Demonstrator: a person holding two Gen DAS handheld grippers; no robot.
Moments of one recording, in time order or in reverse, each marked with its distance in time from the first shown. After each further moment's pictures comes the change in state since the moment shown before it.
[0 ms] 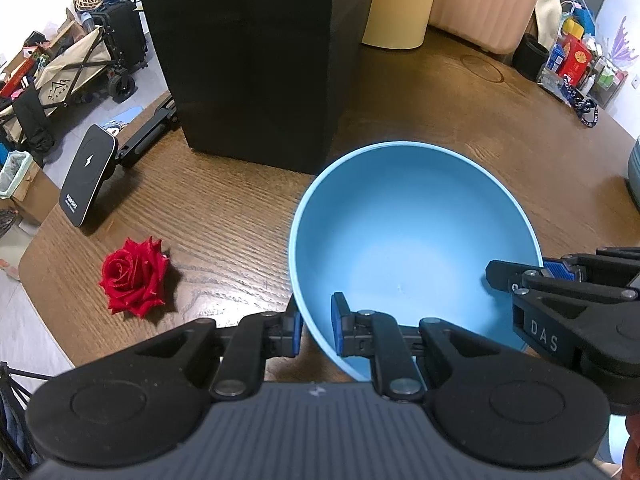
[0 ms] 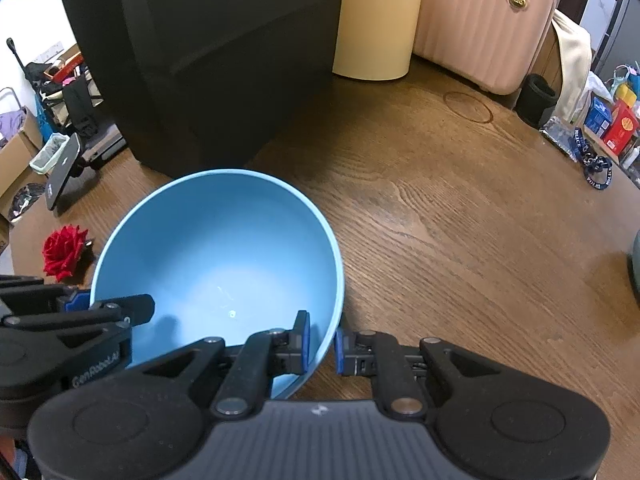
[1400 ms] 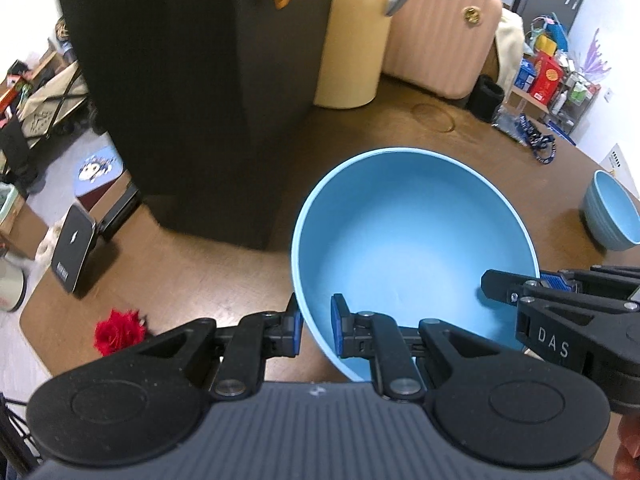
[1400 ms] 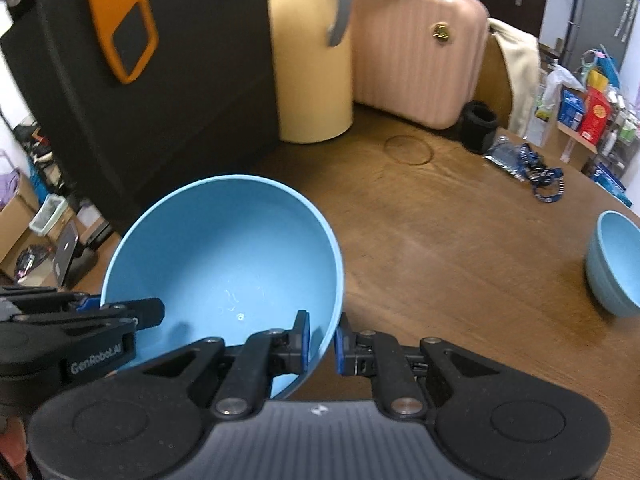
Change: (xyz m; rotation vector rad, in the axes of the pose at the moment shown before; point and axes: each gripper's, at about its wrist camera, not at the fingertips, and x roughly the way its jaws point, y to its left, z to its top) left arm -0.045 -0.034 0.044 0.023 -0.066 -0.055; right arm -0.054 -0.056 0.023 0.102 -0.091 0.020
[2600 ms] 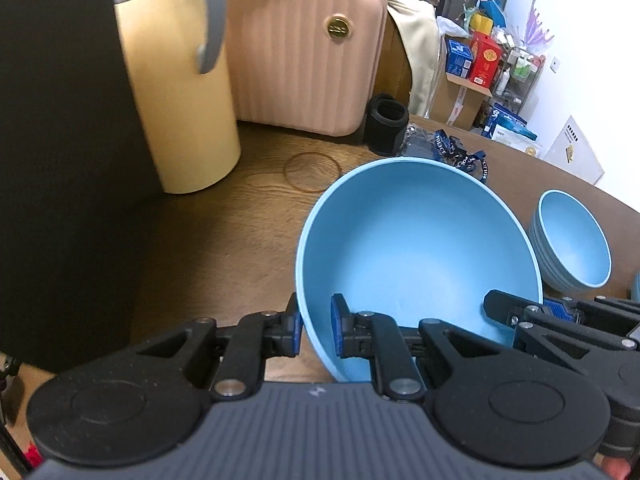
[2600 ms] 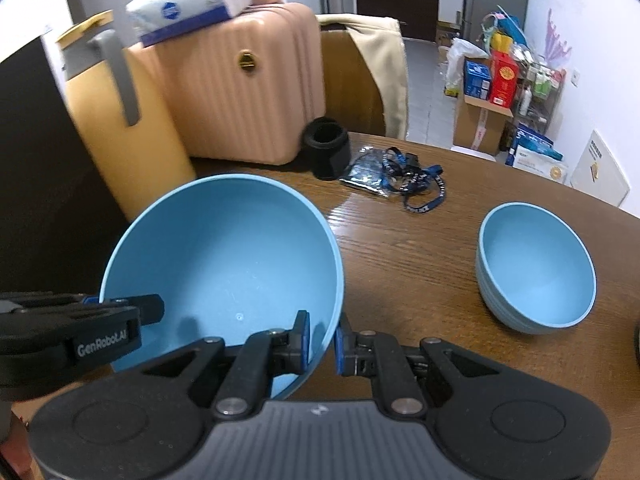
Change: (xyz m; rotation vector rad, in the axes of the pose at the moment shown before) left arm 0.049 -0.148 0.095 0.179 -0.042 -0.095; right arm 0.005 -0.150 0.042 0.258 -0.075 -0.156
